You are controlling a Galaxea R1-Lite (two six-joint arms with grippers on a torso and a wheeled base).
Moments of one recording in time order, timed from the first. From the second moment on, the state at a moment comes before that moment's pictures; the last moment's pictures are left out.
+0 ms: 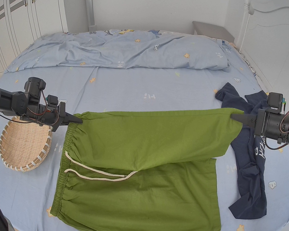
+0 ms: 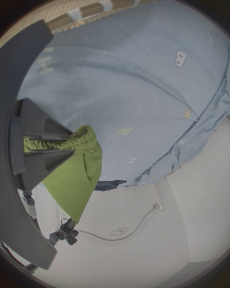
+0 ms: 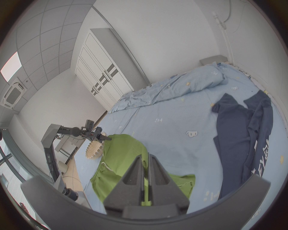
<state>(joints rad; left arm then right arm) 0.08 2.03 -1.40 0.13 -0.83 -0.32 0.26 1.45 -0.92 -0.19 0.43 0.19</state>
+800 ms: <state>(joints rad) 0.11 2.01 -1.34 0.04 -0.83 -0.32 0.39 1.32 -0.94 -0.01 0.38 0.23</state>
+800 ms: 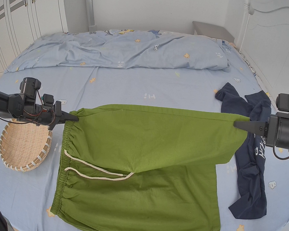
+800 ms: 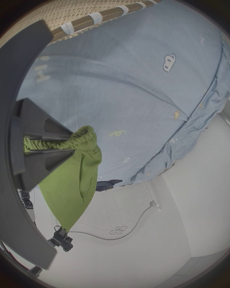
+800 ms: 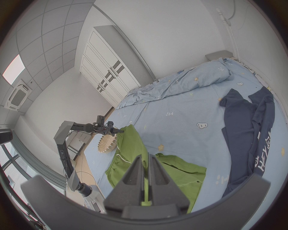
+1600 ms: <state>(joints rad) 0.12 2.00 -1.29 -0.19 -0.83 -0.32 0.26 1.65 -1.14 -0.16 0.39 0.23</state>
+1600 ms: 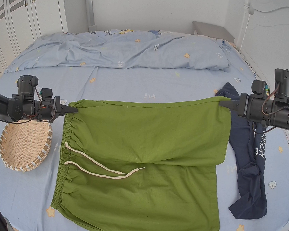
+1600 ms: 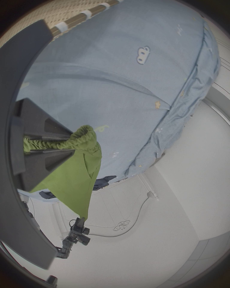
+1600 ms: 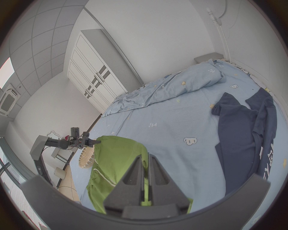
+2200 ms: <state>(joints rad) 0.15 2.06 -1.22 -0.54 -0.82 -0.33 0.18 2.02 -1.56 -0.17 0.38 0.22</state>
